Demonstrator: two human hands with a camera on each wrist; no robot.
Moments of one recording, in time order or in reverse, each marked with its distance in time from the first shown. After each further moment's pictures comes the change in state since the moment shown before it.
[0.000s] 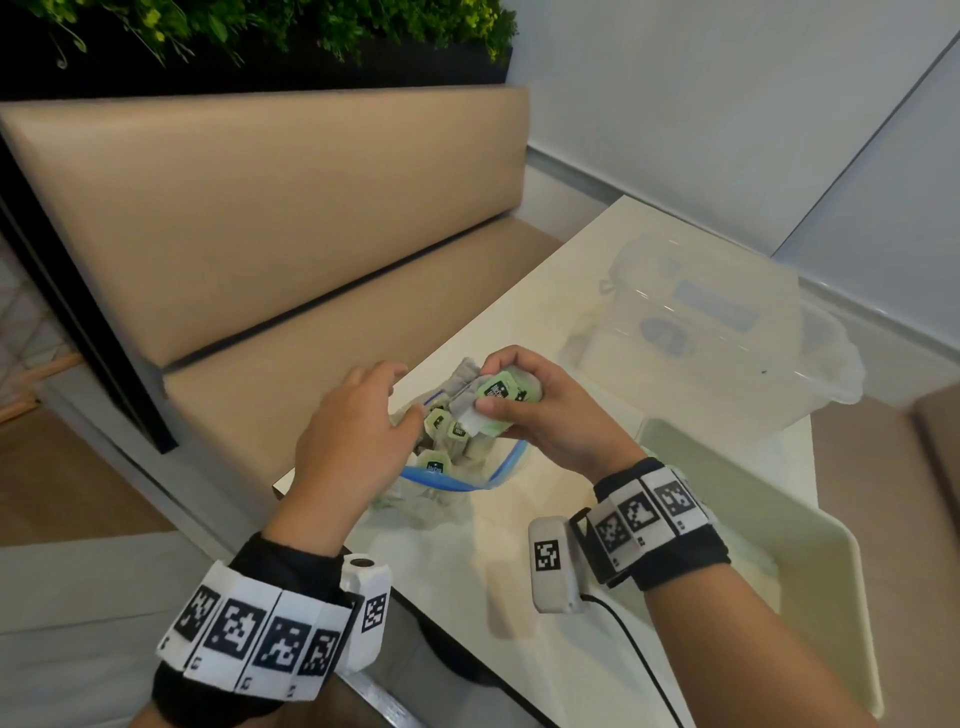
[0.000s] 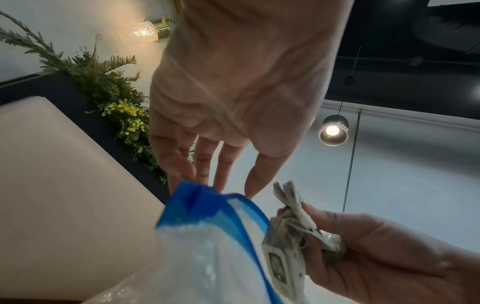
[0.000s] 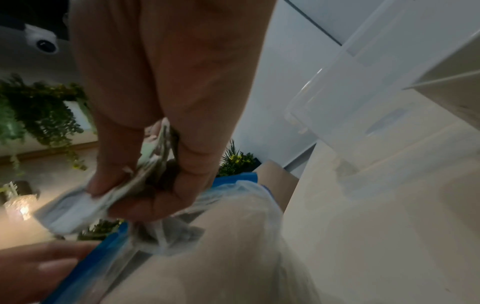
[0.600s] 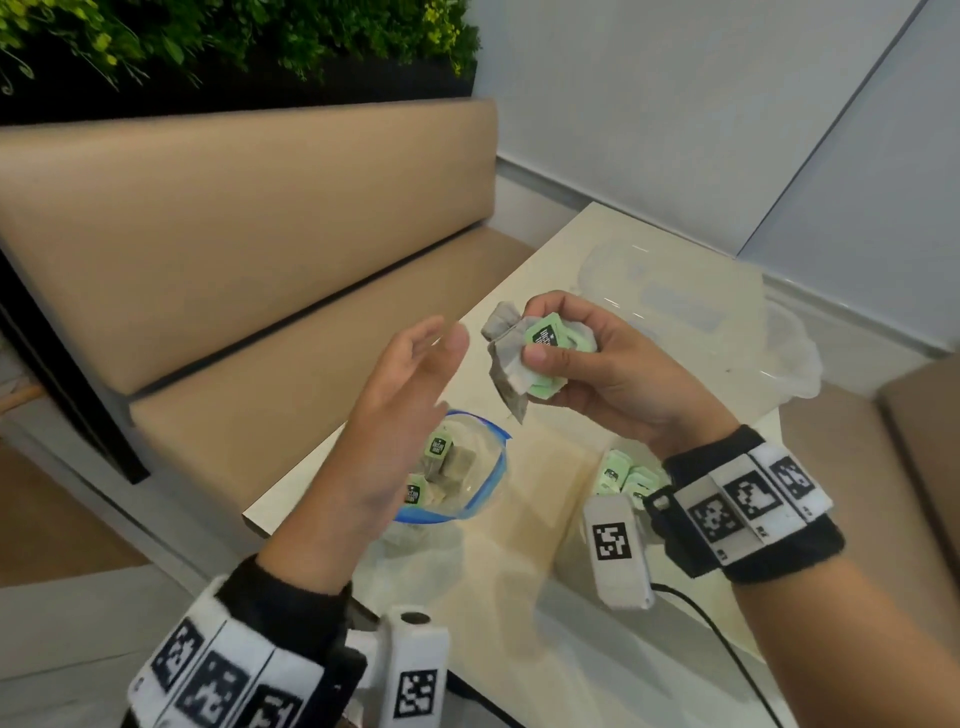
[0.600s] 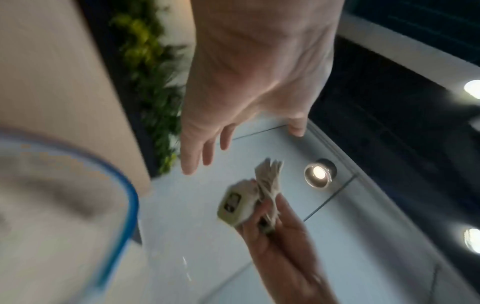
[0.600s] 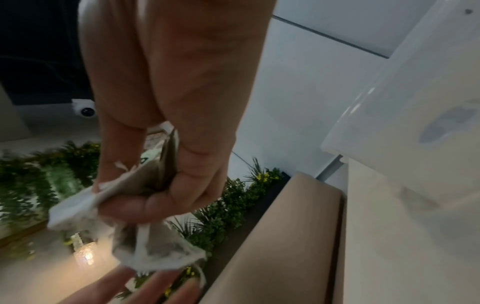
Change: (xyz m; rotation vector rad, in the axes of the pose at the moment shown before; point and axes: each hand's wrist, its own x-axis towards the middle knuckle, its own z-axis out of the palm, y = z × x) left_hand -0.018 0.071 -0.015 -1.184 -0.274 -0.018; right_hand -0.036 -0.085 -0.016 0.102 -0.003 -0.049
